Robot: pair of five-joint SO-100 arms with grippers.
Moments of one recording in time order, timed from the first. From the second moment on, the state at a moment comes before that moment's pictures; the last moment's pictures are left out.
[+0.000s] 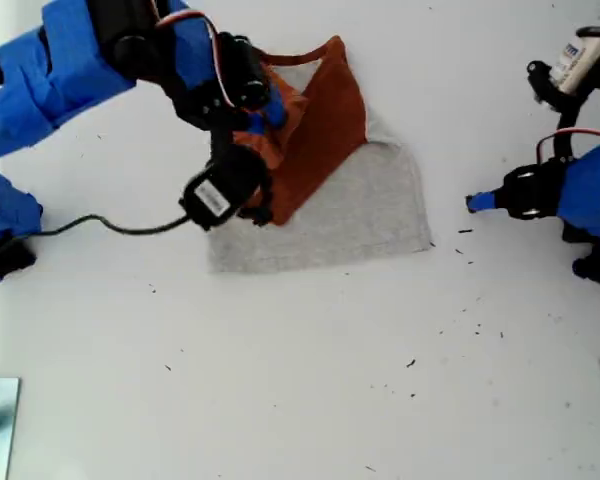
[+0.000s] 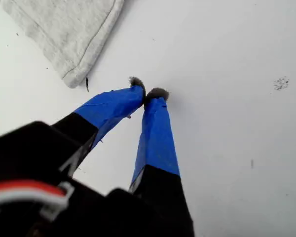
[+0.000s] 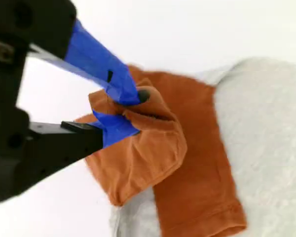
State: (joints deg) arm 0 -23.6 74.3 49.2 81.1 2.4; arm 1 22.9 199.4 174.1 78.8 -29.2
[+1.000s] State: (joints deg) arm 0 -13.0 159.0 159.3 59.2 -6.3; arm 1 22.9 199.4 174.1 78.8 -29.2
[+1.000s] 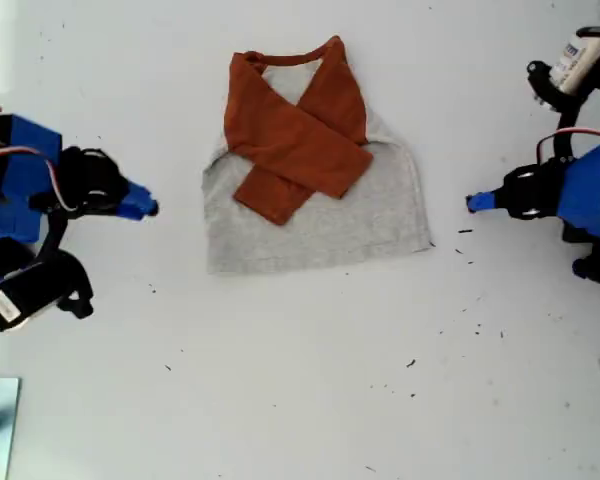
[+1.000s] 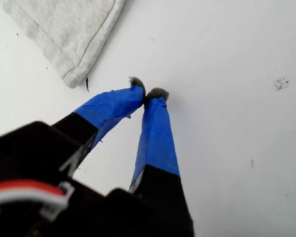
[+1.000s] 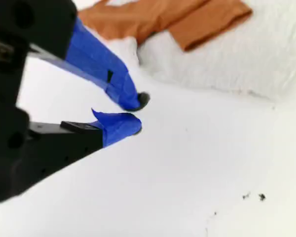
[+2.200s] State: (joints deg) arm 0 -1.2 100.5 116.1 58.4 -12.1; arm 1 13.9 126.1 122.2 76.1 -23.4
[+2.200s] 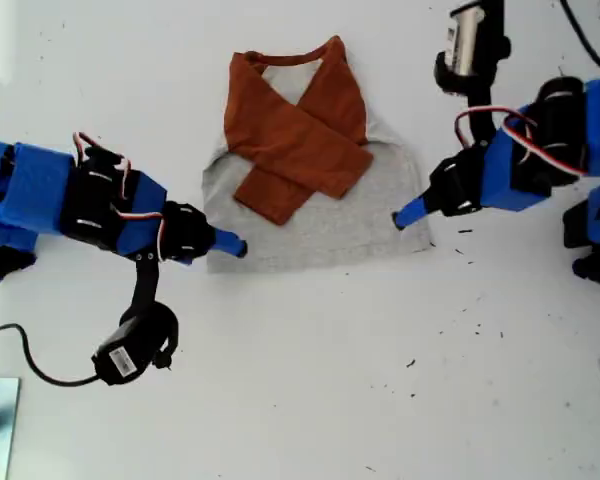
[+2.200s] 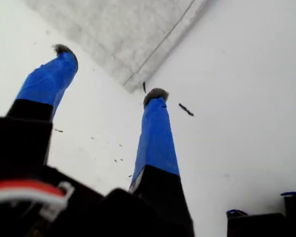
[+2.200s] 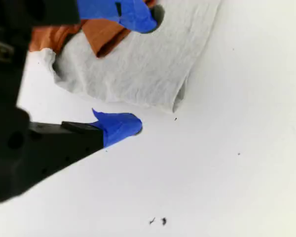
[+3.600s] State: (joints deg) arm 0 15.0 94.9 101.6 56.3 -11.6; arm 1 -4.3 129.8 118.7 69.4 -19.2
